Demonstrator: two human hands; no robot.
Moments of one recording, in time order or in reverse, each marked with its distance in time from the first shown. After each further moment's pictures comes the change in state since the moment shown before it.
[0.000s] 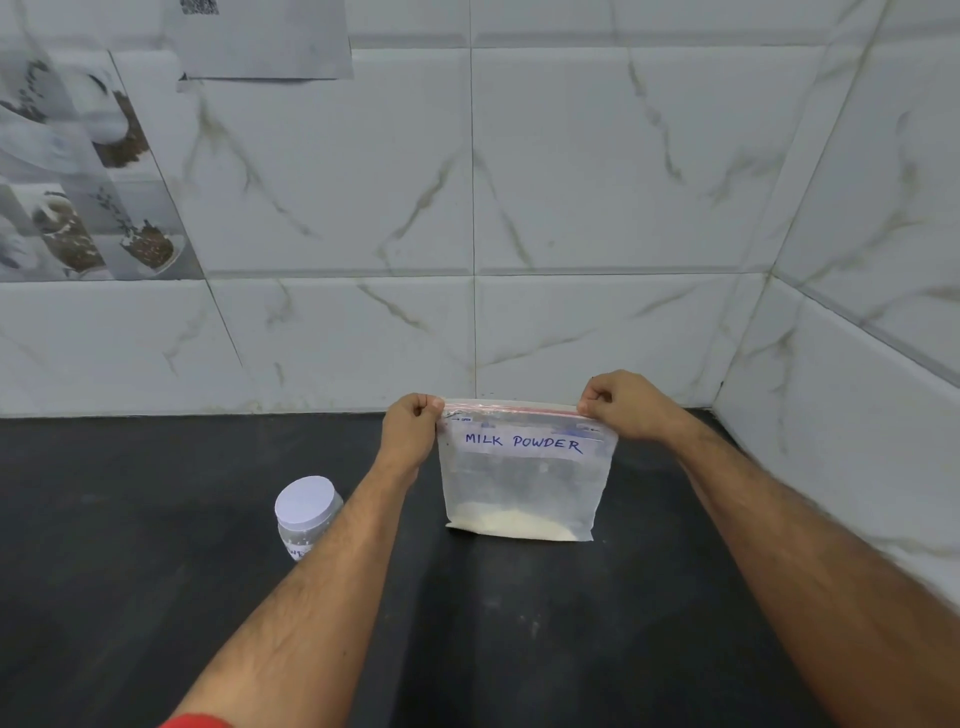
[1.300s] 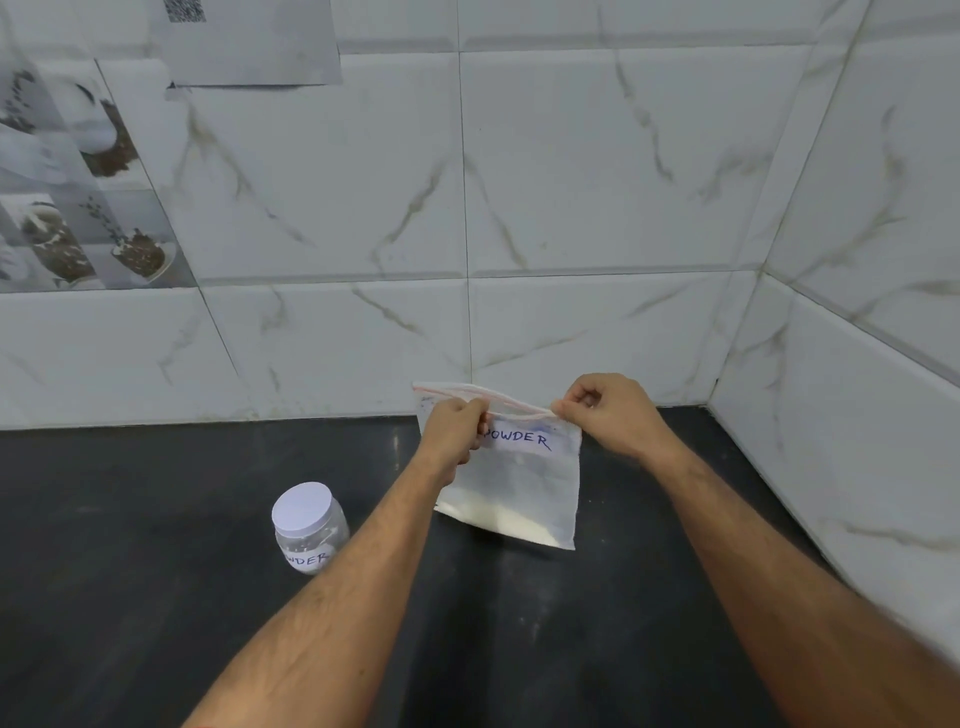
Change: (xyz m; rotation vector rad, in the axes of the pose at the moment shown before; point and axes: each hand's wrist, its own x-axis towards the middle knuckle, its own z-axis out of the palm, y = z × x) left_hand -0.036 0.047 0.034 0.007 -0.250 -0.138; right_hand -0.029 -0.026 0.013 0.228 0.233 -0.004
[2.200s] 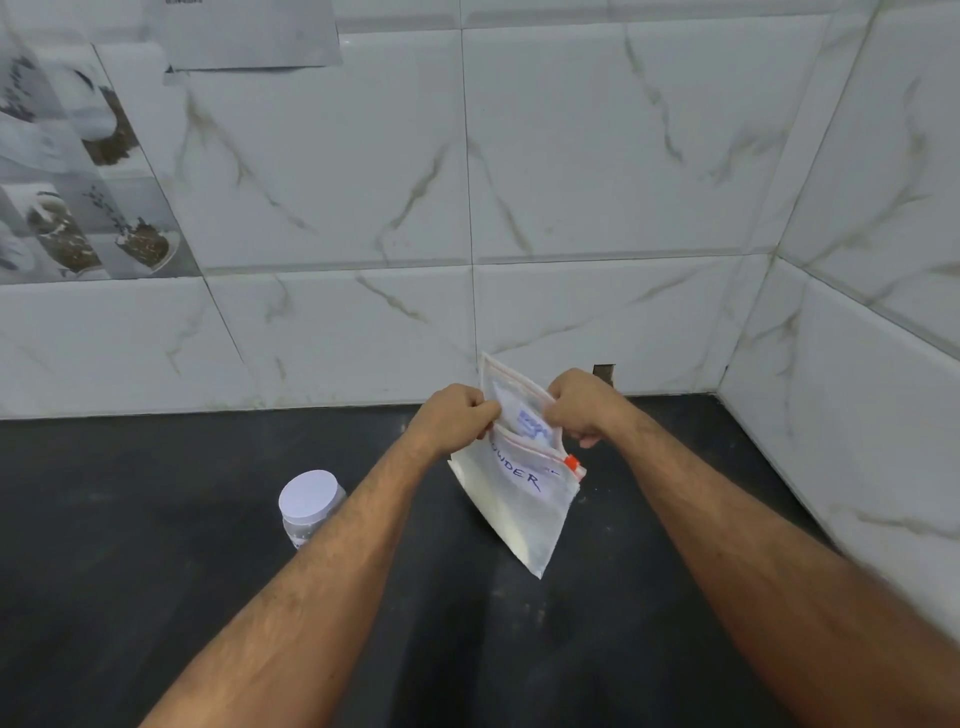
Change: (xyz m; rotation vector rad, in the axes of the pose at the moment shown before) left_hand -0.008 0.013 -0.018 0.628 -0.100 0.167; right_hand 0.022 -0.030 0.025 -0.278 -0.338 0.322
